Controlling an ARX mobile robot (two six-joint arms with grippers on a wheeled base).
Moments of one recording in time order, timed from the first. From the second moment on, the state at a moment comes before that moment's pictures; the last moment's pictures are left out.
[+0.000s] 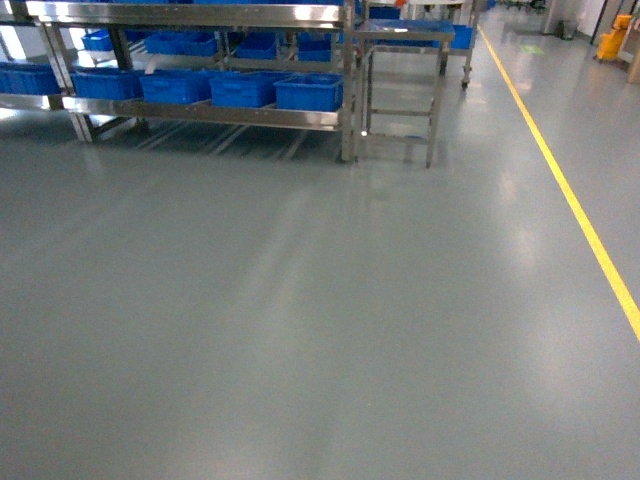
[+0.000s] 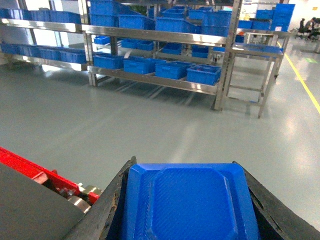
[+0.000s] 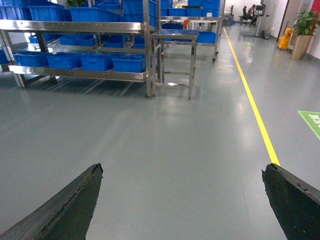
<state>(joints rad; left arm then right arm) -0.61 0.31 0.23 0.10 -0.80 -0.02 0.00 0.01 0.01 -0.01 0.00 0.00</state>
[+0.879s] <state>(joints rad) -0.61 0.30 0.23 0.10 -0.80 -0.02 0.00 0.01 0.01 -0.01 0.00 0.00</state>
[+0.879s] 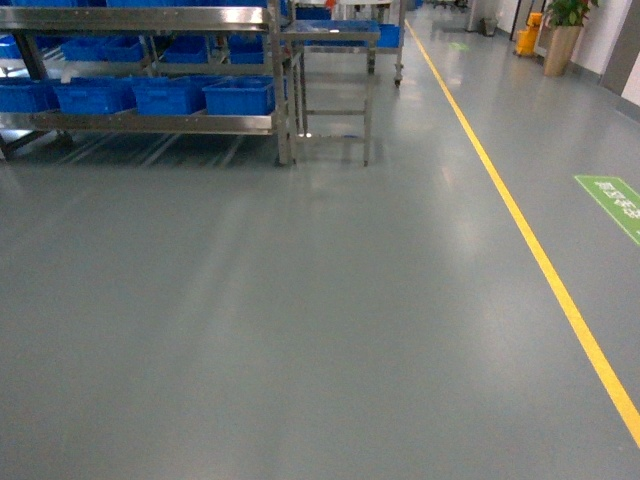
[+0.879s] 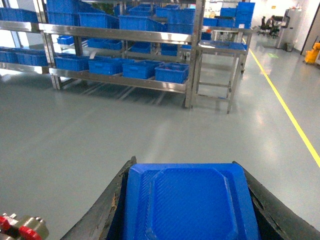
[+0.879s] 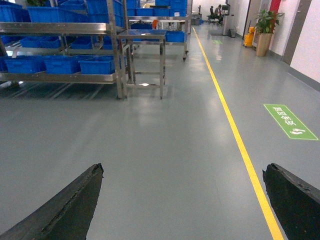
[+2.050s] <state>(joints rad) -0.61 0.31 0.23 0.10 -0.80 -0.02 0.00 0.01 0.01 0.00 0.00 0.00</state>
